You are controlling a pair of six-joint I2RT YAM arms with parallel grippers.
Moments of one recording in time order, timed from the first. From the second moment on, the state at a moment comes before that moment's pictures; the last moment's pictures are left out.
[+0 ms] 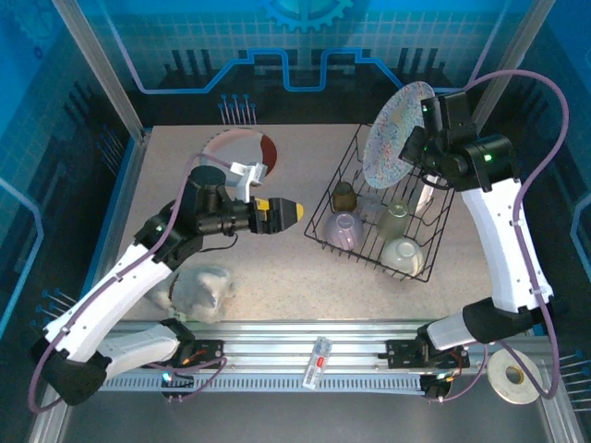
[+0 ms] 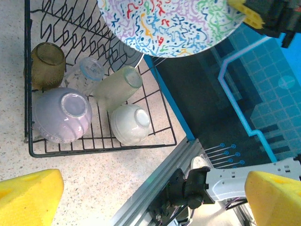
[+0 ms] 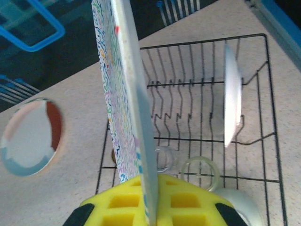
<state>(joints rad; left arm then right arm) -0.58 1.08 1.15 -0.47 0.48 -0.67 0.31 1.44 1.99 -1.31 0.28 0.66</state>
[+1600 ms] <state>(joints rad) -0.37 1.29 1.29 -0.37 0.54 -0.90 0.08 1.30 1.47 -0.66 -0.77 0.85</state>
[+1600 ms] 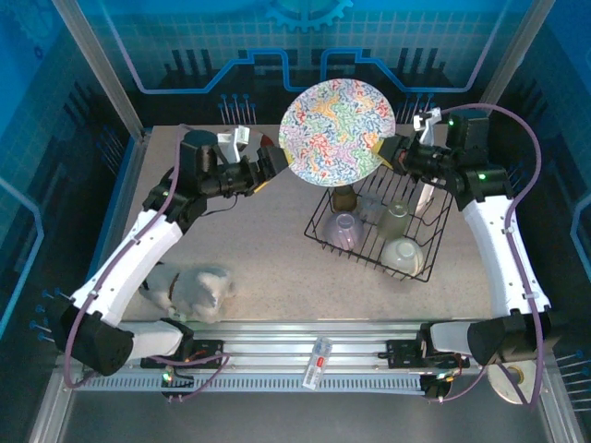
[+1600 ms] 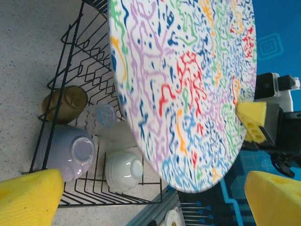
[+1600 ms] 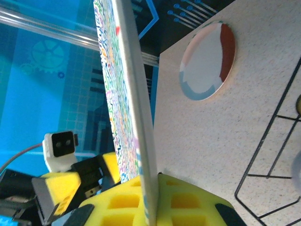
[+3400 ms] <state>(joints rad) -0.29 1.45 1.19 0.18 0.49 -1.38 0.14 1.29 1.40 -0.36 -0.88 1.08</state>
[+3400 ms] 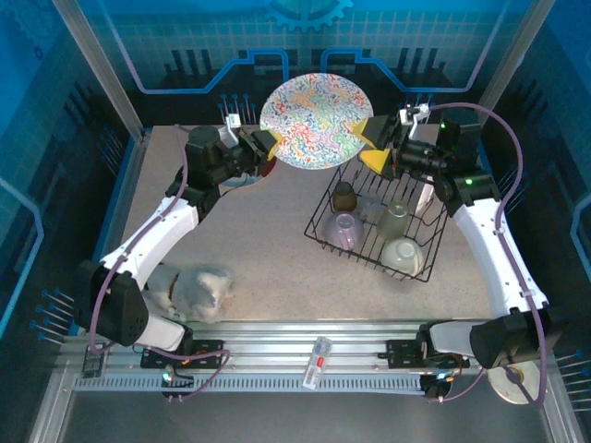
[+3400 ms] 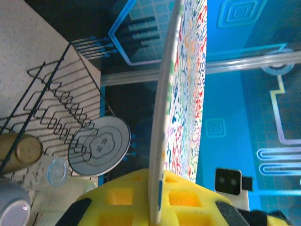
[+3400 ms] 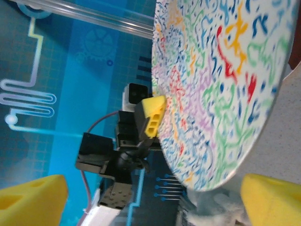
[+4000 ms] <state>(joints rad) -0.11 1.54 1.18 0.37 0.38 -1.40 0.04 1.21 1.48 -0.63 -0.73 0.89</state>
